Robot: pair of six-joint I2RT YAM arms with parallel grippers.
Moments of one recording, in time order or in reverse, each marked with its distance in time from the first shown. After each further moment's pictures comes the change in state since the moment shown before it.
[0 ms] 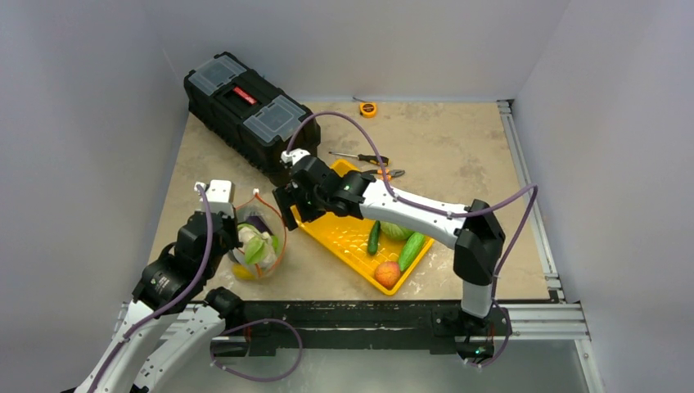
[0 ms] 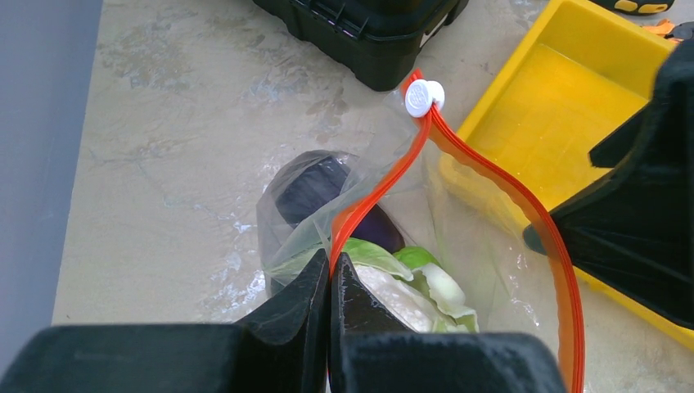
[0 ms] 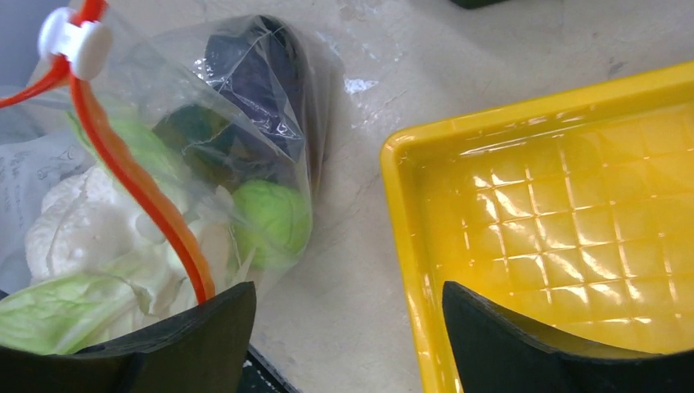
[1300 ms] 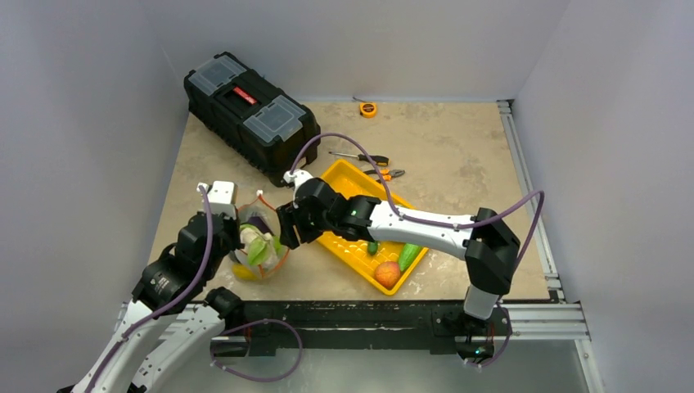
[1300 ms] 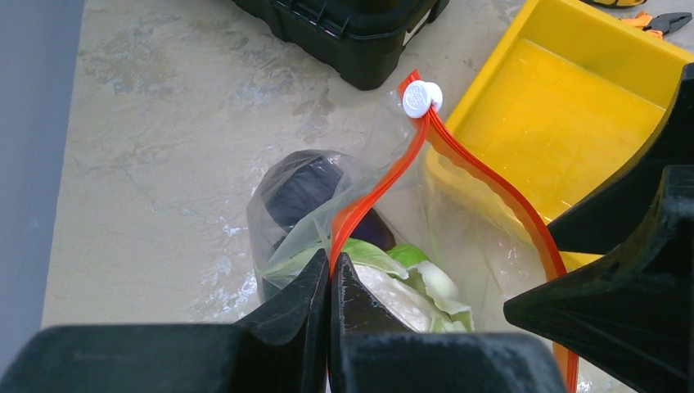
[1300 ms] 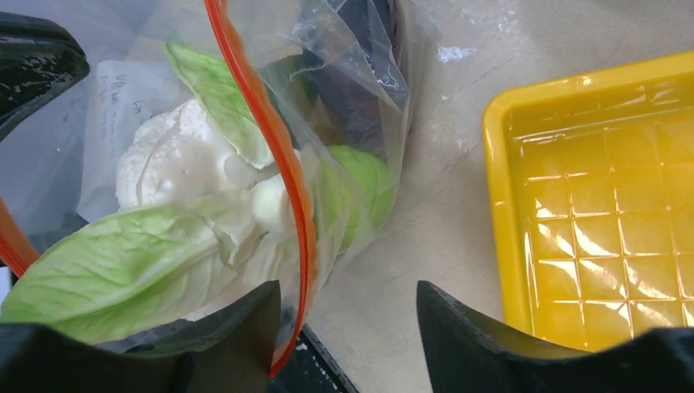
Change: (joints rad) left arm -0.031 -0.005 -0.003 0.002 0.012 0.000; right arm 0.072 -0.097 -0.263 0.285 -0.093 0.080
